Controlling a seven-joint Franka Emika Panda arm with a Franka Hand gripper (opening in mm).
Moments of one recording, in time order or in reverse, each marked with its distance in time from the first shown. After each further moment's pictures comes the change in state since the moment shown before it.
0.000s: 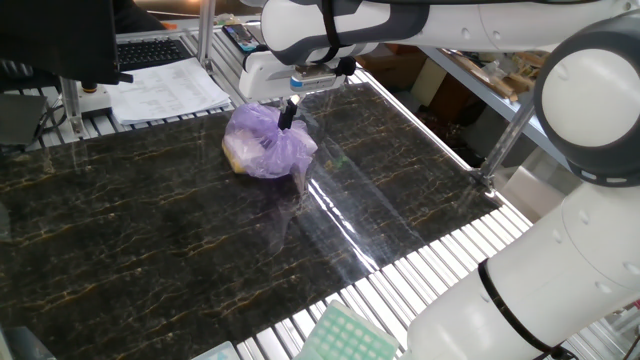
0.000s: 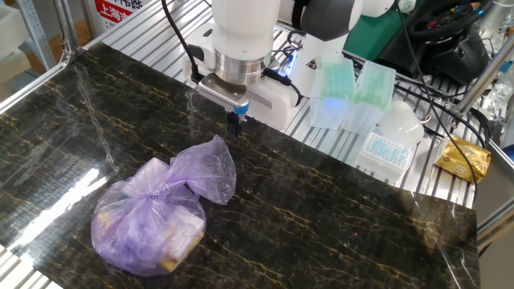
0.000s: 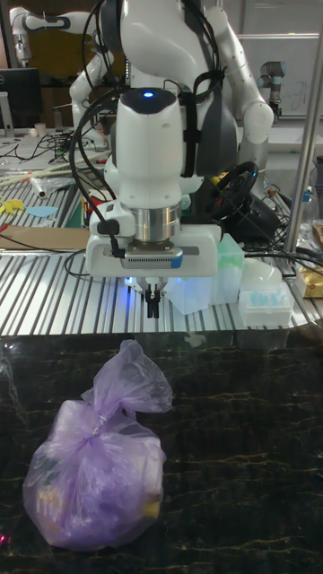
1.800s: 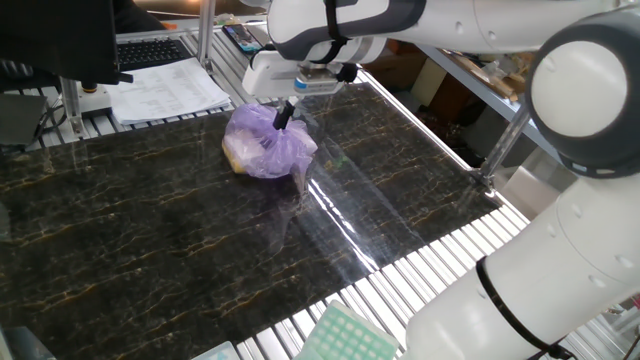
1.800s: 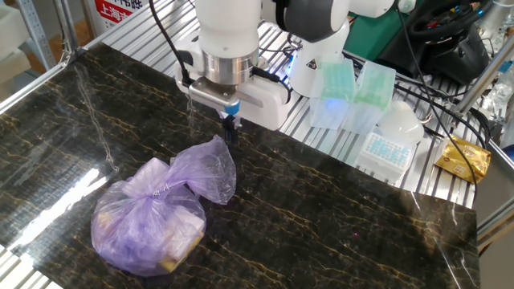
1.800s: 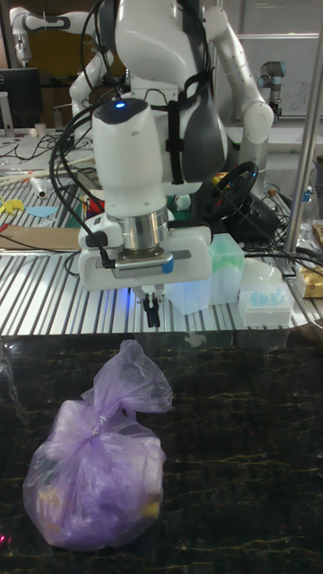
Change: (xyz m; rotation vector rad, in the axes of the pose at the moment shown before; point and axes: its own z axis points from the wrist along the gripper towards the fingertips) arm -0.010 -0.004 0.010 -0.109 -0.045 -0.015
